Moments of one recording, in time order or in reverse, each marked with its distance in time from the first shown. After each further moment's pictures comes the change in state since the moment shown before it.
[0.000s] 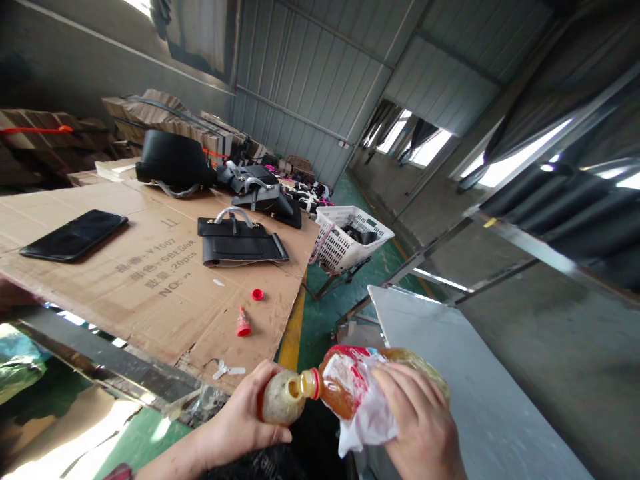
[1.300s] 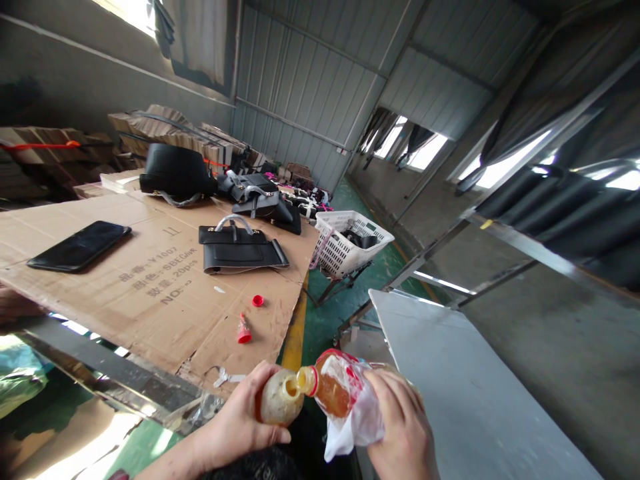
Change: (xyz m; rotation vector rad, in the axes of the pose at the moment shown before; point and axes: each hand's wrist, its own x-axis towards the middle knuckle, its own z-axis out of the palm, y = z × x) left_hand 0.001 0.007 -0.007 0.006 0.029 -0.003; right_hand -0.013 -0.021 0.029 0.022 0.092 0.184
